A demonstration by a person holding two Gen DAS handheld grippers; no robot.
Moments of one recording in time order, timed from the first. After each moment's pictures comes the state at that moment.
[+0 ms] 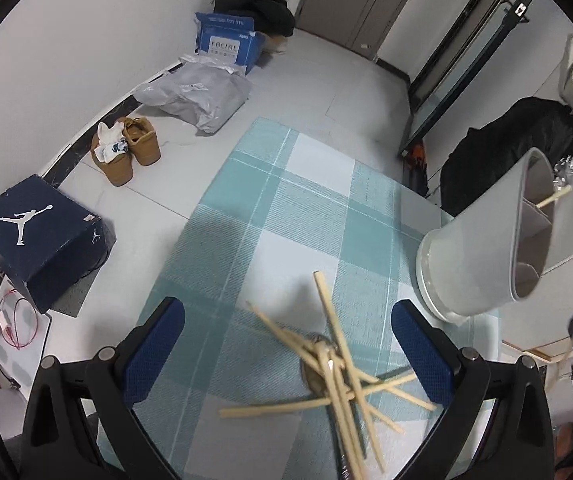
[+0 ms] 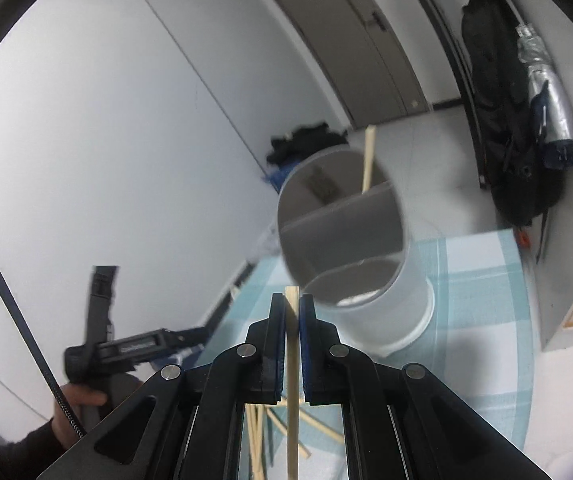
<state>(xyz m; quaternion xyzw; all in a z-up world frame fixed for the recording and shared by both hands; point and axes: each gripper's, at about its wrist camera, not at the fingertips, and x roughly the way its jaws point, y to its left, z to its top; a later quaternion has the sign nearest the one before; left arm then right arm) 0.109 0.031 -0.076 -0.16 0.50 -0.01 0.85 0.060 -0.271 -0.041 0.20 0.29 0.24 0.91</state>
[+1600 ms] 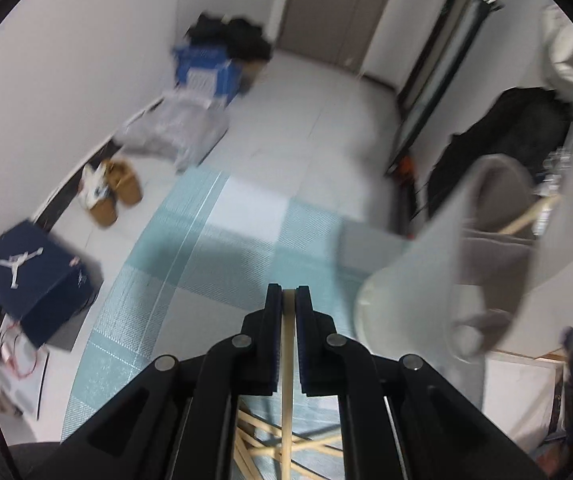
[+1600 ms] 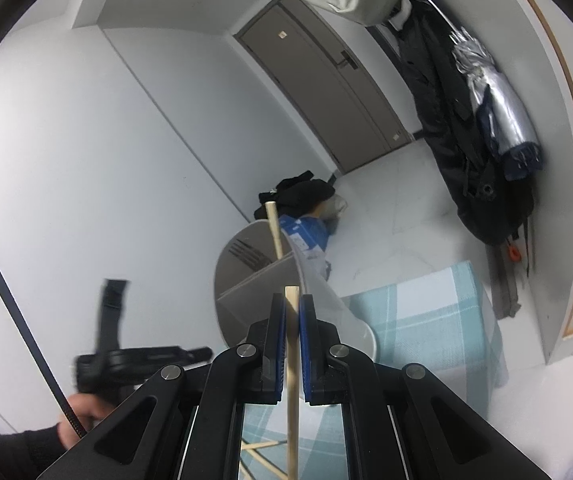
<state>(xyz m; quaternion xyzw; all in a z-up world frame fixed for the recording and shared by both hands) 0.123 -0.032 -0.045 -0.12 0.45 -0.02 0.89 0.068 -0.342 -0.053 0.26 0.22 0.21 0.92</state>
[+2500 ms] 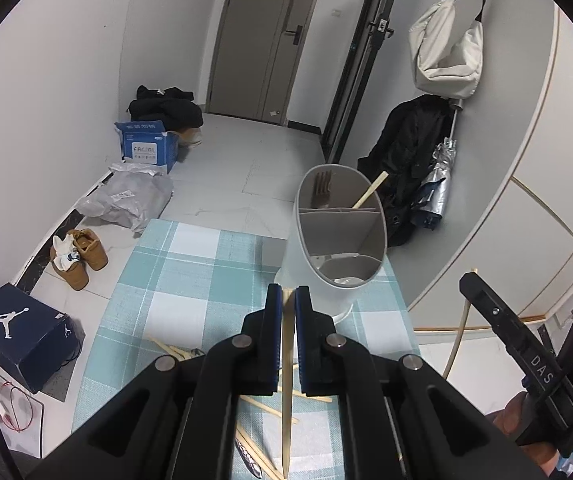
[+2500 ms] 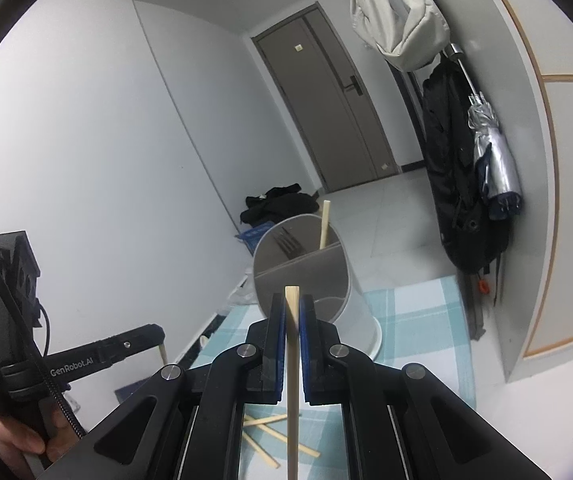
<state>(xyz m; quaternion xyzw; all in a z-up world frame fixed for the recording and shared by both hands) 0.032 -0.050 0.006 -0.08 0.35 -0.13 0.93 -0.001 -0.293 -0.017 0.18 0.20 0.16 0.95</state>
